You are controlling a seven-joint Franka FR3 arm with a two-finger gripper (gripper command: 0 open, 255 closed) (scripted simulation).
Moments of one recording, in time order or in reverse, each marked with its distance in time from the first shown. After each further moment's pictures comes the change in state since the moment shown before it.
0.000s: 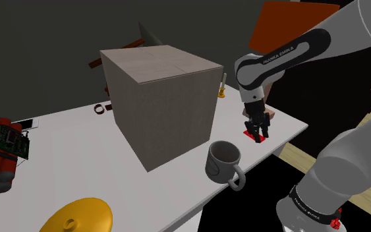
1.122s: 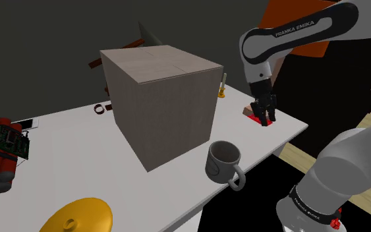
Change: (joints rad) arm 0.003 -0.113 0.012 0.141 0.007 -0.257 -0.005
